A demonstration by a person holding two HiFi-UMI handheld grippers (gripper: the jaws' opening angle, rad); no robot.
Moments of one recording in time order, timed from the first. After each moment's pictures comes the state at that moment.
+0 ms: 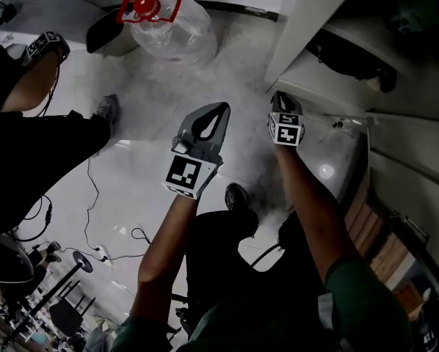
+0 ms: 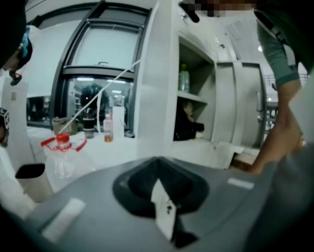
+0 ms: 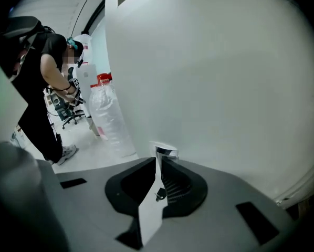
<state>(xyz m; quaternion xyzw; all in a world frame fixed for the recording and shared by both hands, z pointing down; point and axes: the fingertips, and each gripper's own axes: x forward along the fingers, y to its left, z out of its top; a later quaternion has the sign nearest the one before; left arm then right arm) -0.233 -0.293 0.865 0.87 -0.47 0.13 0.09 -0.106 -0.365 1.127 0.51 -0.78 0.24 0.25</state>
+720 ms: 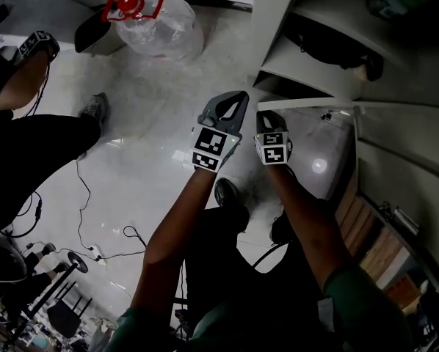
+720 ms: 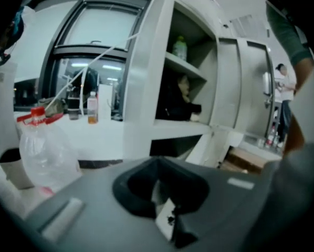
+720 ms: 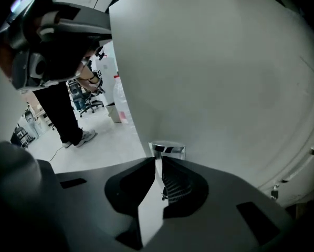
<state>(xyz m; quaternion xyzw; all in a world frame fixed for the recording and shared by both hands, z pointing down) -0.156 -0.316 0.944 0.88 -0.43 0.16 0.14 -0.112 -0.280 1.130 0.44 -0.82 0.23 0.29</state>
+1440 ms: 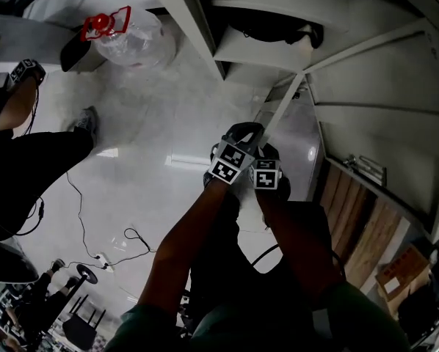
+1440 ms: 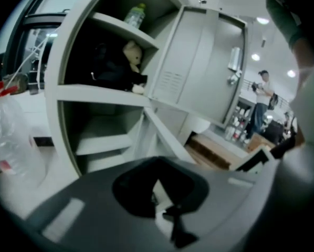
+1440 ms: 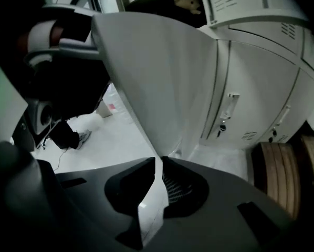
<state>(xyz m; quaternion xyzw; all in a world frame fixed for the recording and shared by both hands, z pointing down) -0.002 -0.189 0.976 0.91 -0.28 0.22 0.22 -0.015 -0.121 1.097 0.50 -0.71 0.37 0.32</state>
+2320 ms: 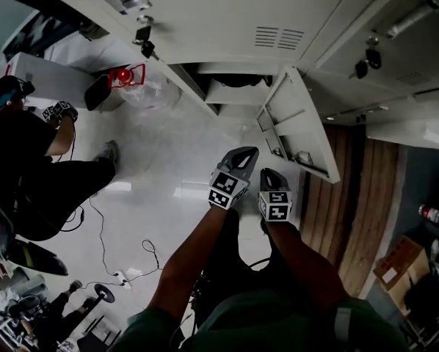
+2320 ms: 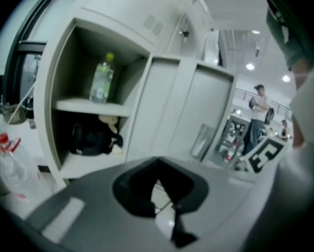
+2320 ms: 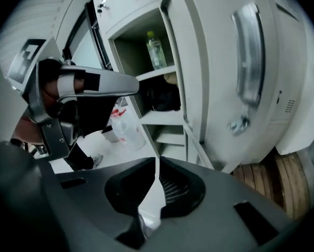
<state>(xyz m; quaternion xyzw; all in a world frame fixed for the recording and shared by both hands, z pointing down) 0.040 -0.177 0.732 0.93 -0.29 0.15 0.19 0.059 -0.104 0.826 0.54 -0.73 0.34 0.25</state>
